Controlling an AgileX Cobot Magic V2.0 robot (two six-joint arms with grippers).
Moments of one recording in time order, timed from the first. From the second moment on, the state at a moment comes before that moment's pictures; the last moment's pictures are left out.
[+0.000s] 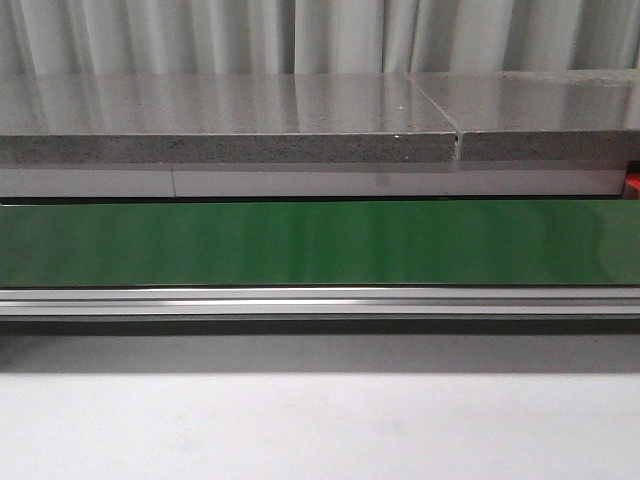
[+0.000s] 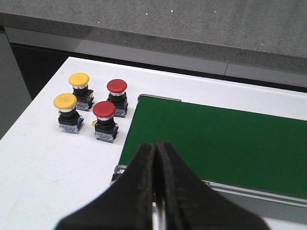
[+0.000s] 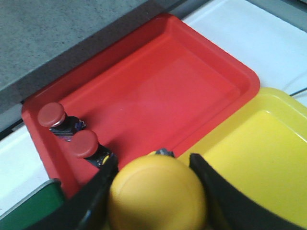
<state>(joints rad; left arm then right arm) -0.22 0.38 -0.57 0.50 0.71 -0.62 -0.74 1.25 -0.92 0.45 0.38 -0.24</state>
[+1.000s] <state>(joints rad) -0.22 0.38 -0.57 0.50 0.71 -0.62 -0.74 1.68 -0.92 0.45 0.32 -0.24</state>
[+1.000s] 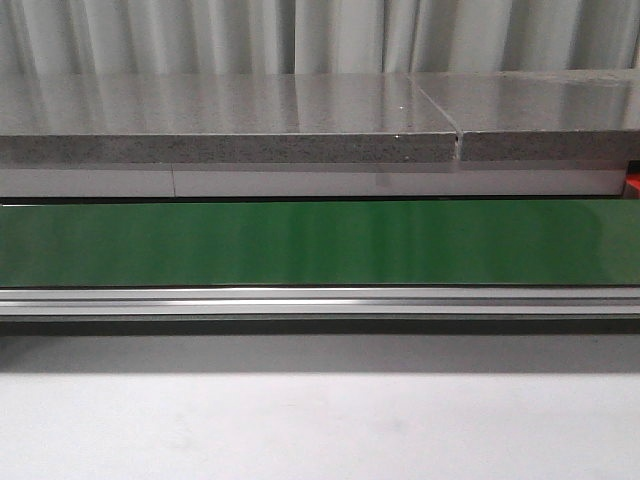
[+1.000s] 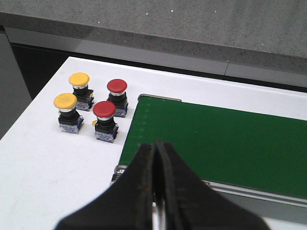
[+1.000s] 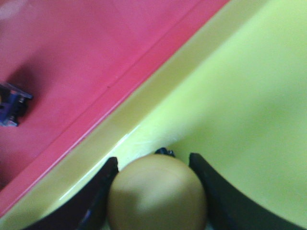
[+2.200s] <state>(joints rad) -0.22 0.38 -0.57 0.50 0.71 -0.62 -0.51 1.33 -0.92 0.50 0.30 -0.27</state>
